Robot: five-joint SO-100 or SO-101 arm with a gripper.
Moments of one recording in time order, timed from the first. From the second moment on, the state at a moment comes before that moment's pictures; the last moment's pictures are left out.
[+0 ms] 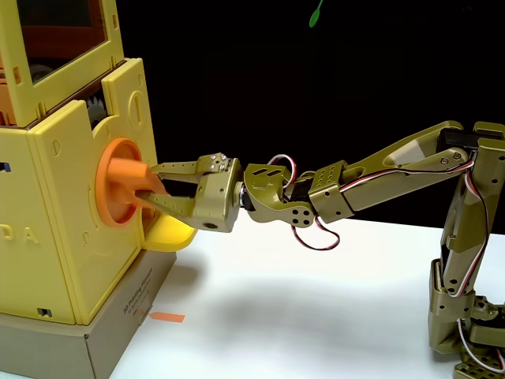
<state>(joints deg) 8.1 99.2 127.2 -30.7 72.5</state>
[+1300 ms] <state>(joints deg) 3.9 113.3 139.8 -27.9 102.2</state>
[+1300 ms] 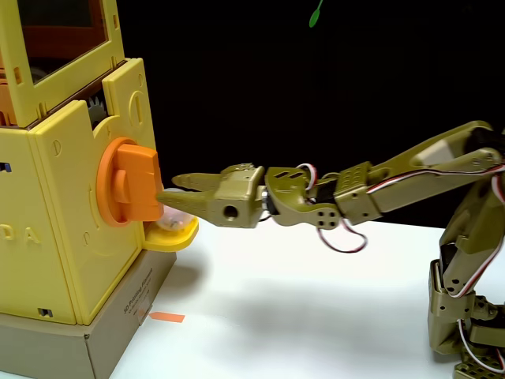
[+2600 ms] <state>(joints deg) 6.8 194.7 151.4 42.1 -10.0</state>
